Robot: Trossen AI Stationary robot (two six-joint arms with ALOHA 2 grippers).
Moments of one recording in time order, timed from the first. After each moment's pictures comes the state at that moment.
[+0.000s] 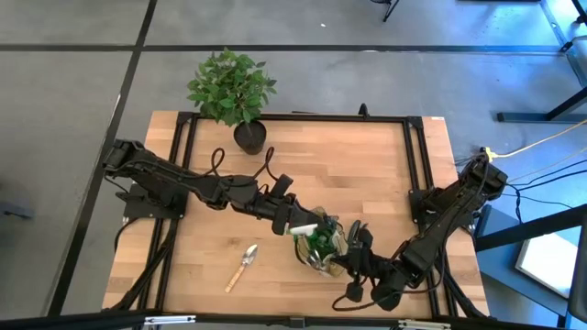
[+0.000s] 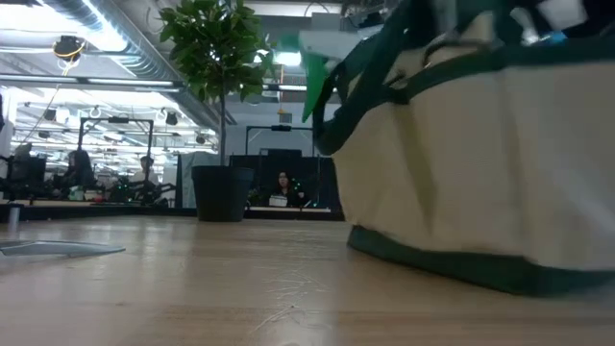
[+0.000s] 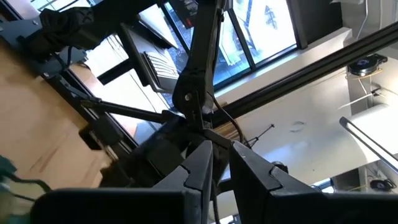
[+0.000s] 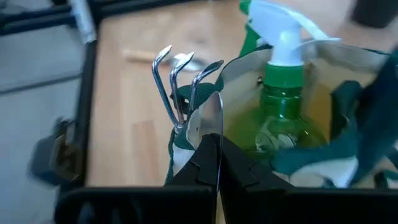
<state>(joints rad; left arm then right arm) -0.26 1.53 1.17 0.41 -0.08 -1.09 0.88 1.64 1.06 -0.31 0.83 0.87</state>
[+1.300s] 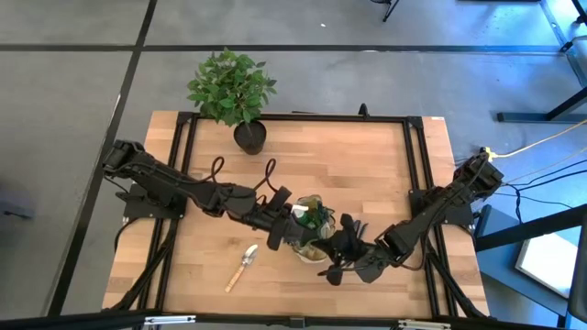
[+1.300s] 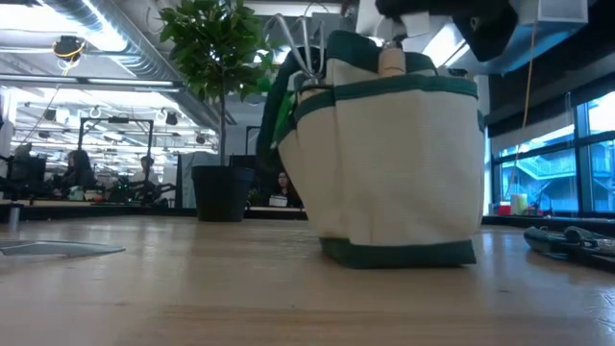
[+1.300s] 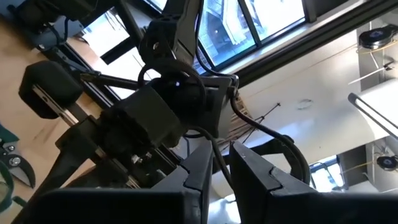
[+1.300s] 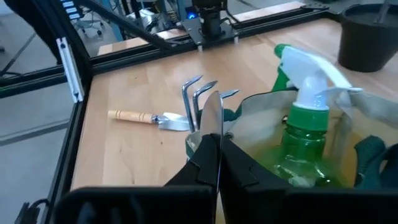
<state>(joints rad) -0.33 1.53 1.17 0.35 -0.08 -1.06 0.69 1.64 0.97 0.10 0.81 0.61</state>
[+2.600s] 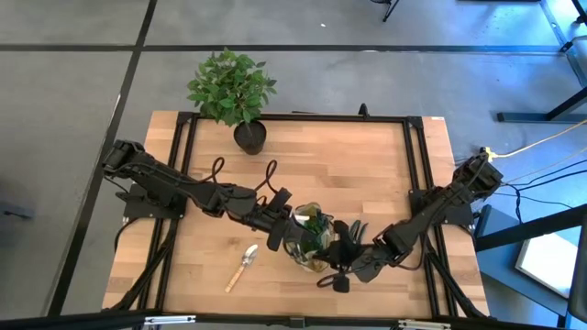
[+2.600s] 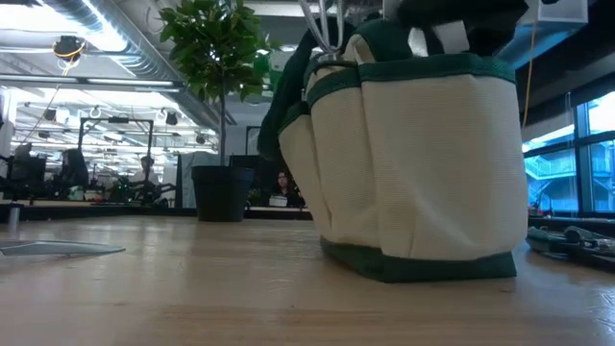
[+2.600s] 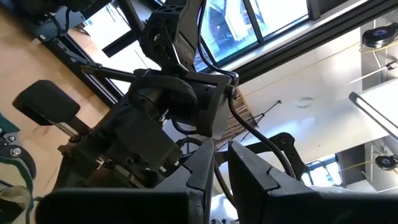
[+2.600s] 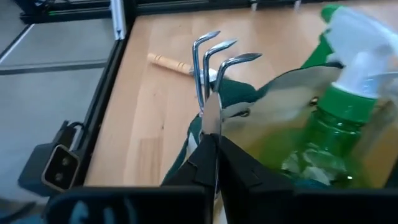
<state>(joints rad) -0.33 1.53 1.17 0.34 -0.07 -1.08 0.69 1.65 0.97 0.04 0.55 0.47</state>
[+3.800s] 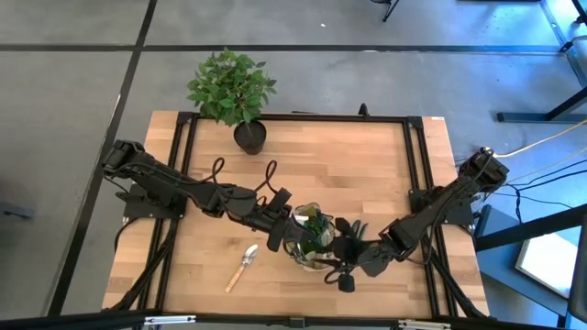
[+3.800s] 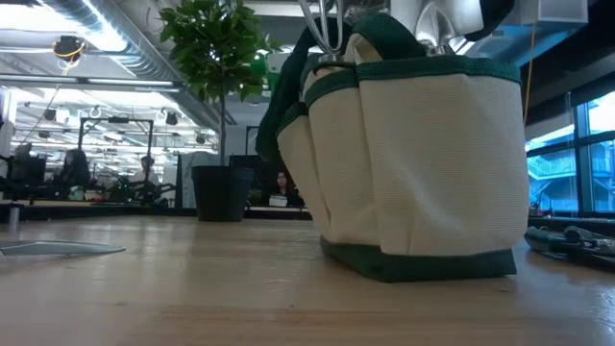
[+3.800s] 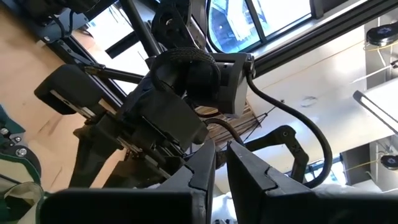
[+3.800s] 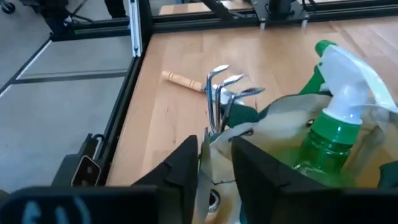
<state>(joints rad) -0.33 1.53 1.17 0.33 -0.07 -1.07 0.68 1.57 0.97 0.04 0.52 0.43</state>
